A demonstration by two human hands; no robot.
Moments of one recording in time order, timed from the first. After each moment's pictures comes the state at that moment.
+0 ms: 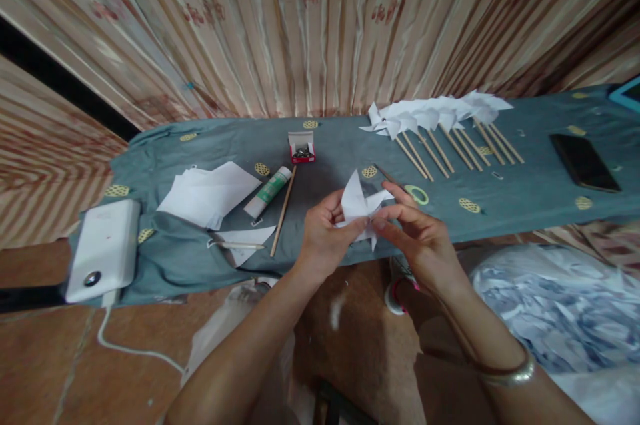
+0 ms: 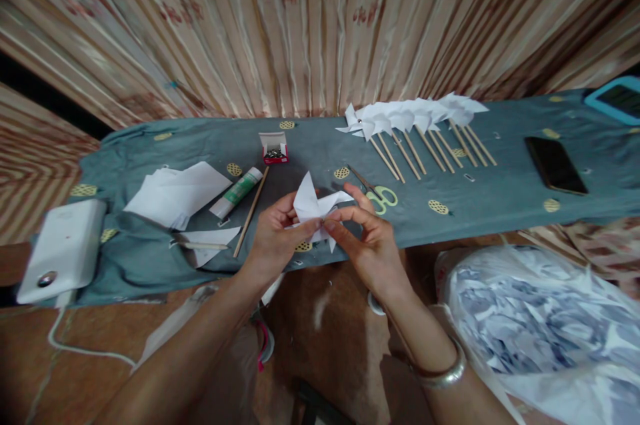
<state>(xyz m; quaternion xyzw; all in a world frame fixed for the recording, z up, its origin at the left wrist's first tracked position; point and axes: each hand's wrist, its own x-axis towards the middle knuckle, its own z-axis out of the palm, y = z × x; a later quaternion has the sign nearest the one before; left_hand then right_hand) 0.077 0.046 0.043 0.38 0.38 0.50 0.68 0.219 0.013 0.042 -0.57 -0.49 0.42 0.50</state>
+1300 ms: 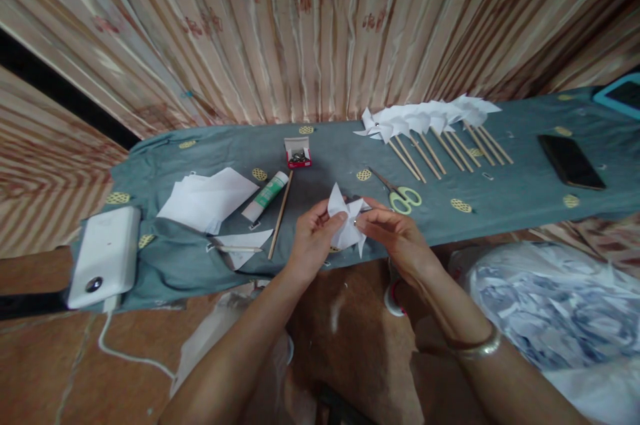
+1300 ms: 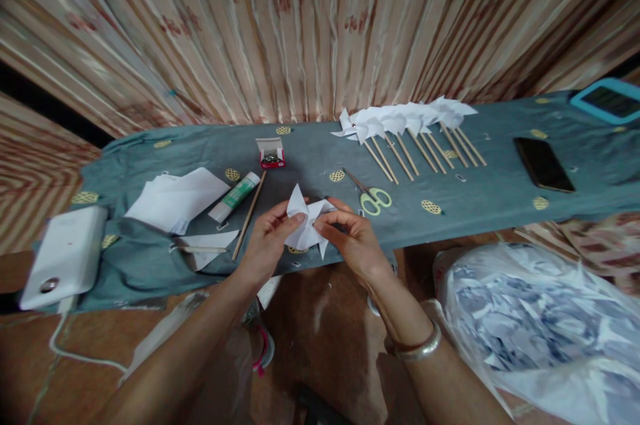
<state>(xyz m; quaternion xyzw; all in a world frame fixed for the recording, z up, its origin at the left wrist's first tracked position) 0.068 0.047 0.030 0.35 0.42 0.49 0.68 0.213 0.024 0.031 -0.56 -0.43 0.52 0.48</state>
